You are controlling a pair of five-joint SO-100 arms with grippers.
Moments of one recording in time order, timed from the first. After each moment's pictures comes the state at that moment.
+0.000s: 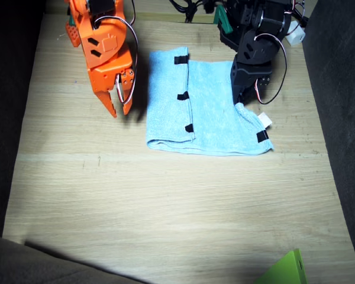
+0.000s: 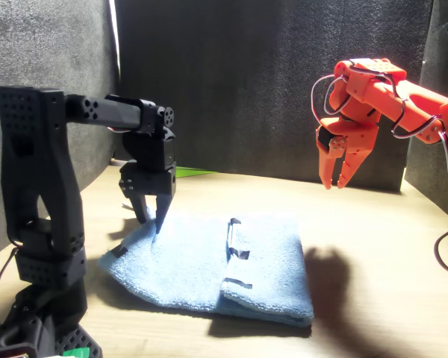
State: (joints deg) arm 0 44.6 73.6 87.7 91.7 74.4; arm 1 114.5 54.5 35.8 110.4 97.6
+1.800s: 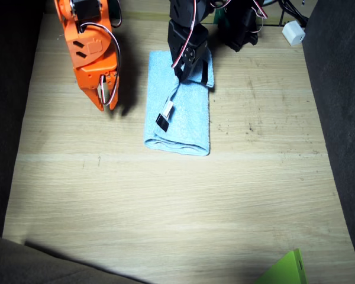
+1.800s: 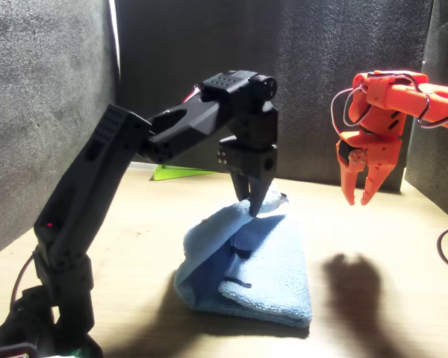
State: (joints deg) arm 0 15.2 46.1 26.2 117.4 88.2; arm 1 110.0 67.7 63.0 101.2 99.6
